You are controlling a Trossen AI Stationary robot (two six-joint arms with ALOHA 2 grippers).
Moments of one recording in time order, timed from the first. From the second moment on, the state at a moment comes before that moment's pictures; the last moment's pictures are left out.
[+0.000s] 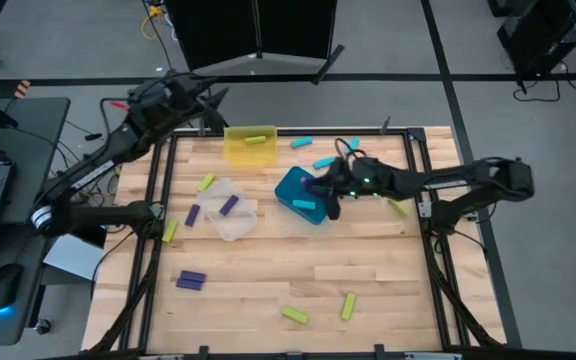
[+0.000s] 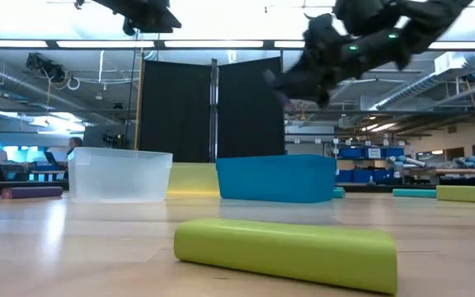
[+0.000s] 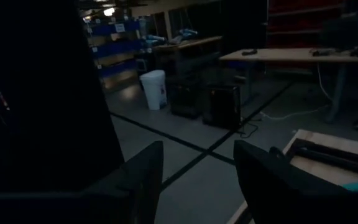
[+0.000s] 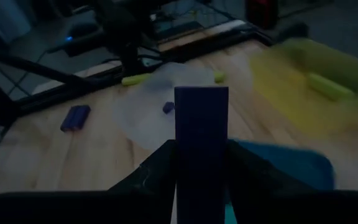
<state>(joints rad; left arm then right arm) 0.72 1.01 1.07 -0.05 -0.06 0.11 -0.20 1.36 0.68 0.36 -0.07 0.23</state>
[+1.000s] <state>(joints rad) 0.72 0.63 0.81 -0.05 0.00 -0.04 -0.17 2.18 1.54 0.37 -0.48 0.12</state>
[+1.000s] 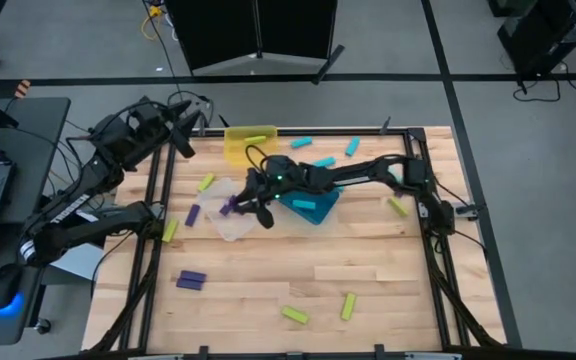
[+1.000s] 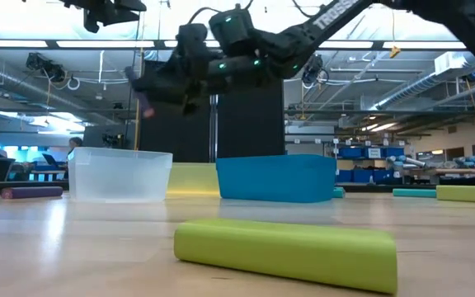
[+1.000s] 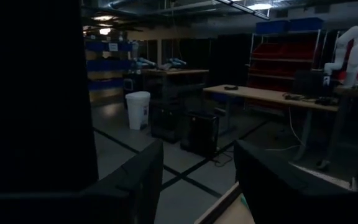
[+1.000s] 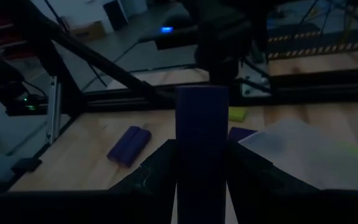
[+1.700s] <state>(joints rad) 0.72 0.63 0.80 -0.05 0.04 -0.06 -0.14 2.31 1.66 0.35 -0.46 0.15</state>
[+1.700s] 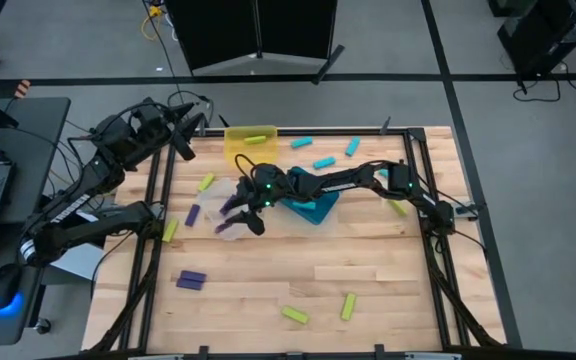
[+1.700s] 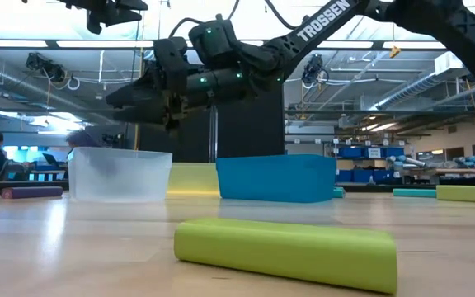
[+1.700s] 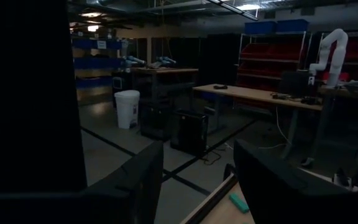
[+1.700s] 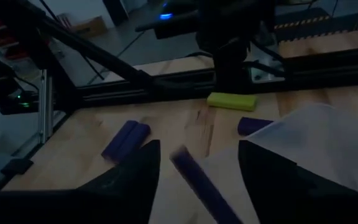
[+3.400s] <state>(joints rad) 0.66 1.85 1.52 0.03 0.36 -0.04 -0.30 0.81 0.42 0.43 0.27 0.08</state>
